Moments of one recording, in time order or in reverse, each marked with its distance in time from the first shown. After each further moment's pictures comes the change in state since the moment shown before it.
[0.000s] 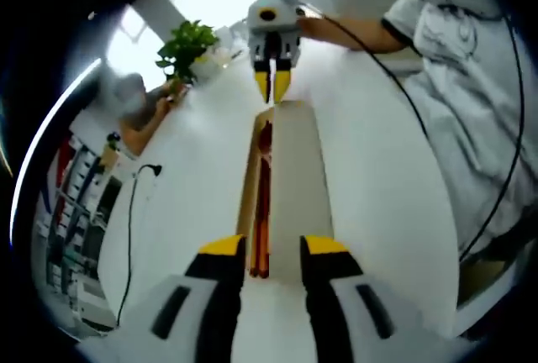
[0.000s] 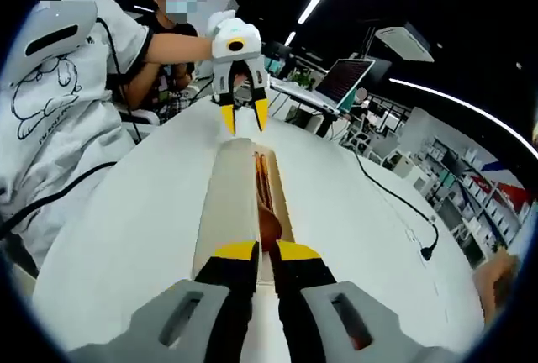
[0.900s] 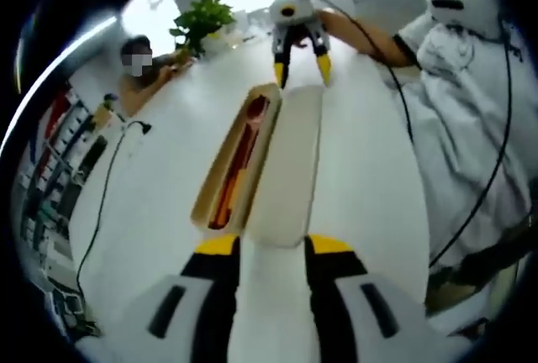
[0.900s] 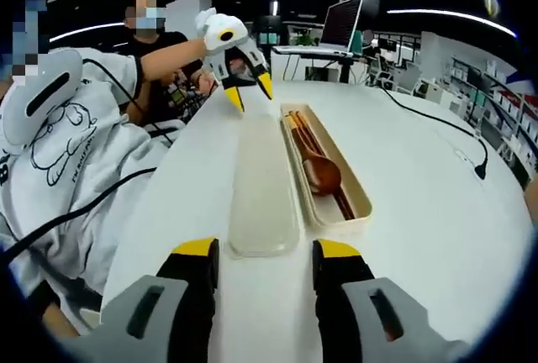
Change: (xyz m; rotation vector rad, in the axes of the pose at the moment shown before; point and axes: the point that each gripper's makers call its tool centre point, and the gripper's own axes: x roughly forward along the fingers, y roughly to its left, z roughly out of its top) left arm -0.014 -0.037 -0.027 -0.198 0.017 -0.082; right arm -0.008 0.043 -0.033 0.212 0.176 0.092
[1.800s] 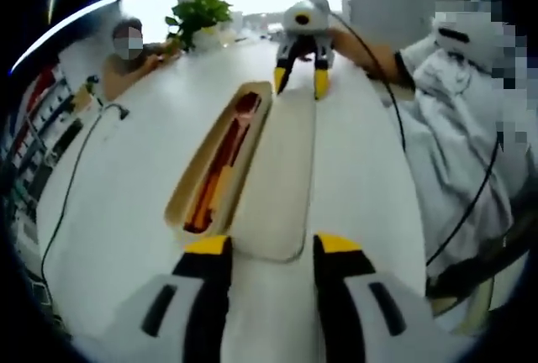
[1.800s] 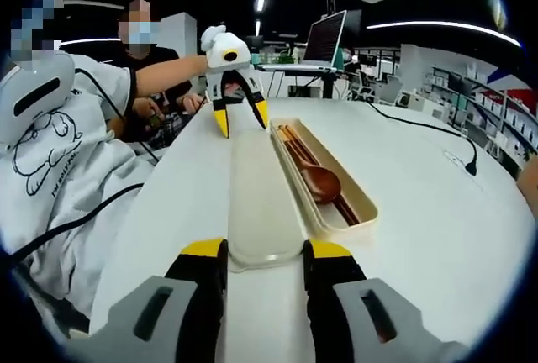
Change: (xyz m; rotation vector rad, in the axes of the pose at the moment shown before) left arm 0.019 -0.005 -0.007 -0.099 -0.022 -0.157; right arm 0.015 0.007 0.002 0.038 -0.108 0.005
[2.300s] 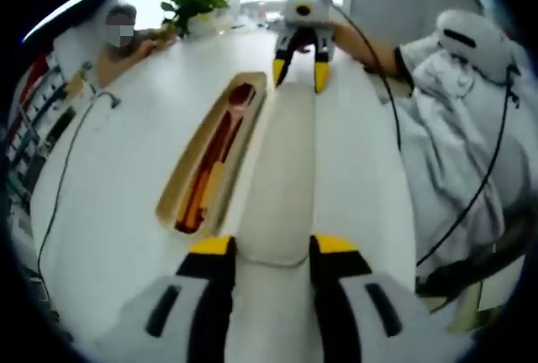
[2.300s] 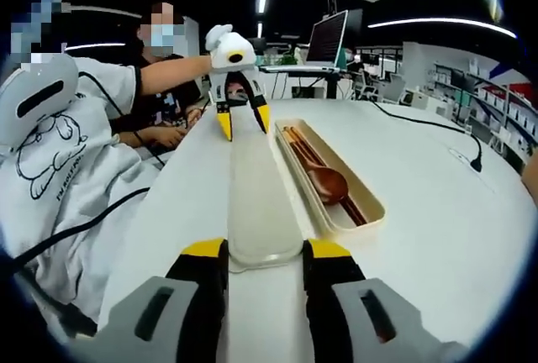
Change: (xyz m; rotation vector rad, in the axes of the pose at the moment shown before) left arm -0.004 -0.004 0.011 0.000 0.021 -0.010; right arm -0.002 0.005 0.003 0.062 0.008 0.015
